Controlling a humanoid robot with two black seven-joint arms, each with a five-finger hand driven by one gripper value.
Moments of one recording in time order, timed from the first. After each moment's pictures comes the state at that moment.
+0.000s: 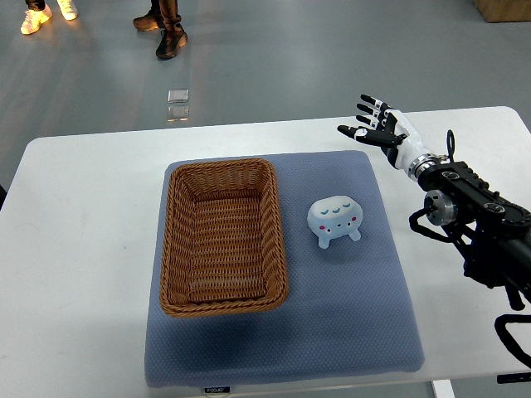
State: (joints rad) left arm -0.05 0.00 -0.11 -0.07 0.07 -0.04 -0.05; right arm 0.73 -0.11 0.91 0.58 -0.67 0.05 0.23
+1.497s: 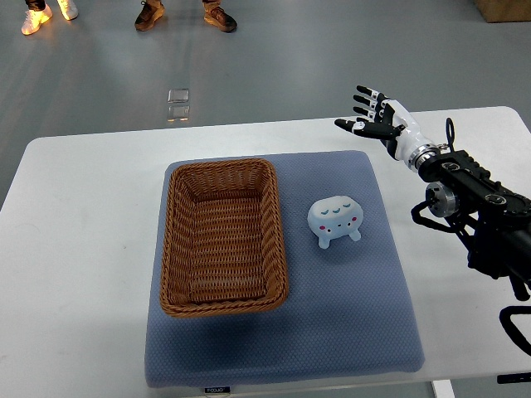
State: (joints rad) left arm -0.05 0.00 -0.12 -0.07 0.07 -0.04 -0.05; right arm 0.77 -0.14 0.86 0.59 -0.67 0.06 0.23
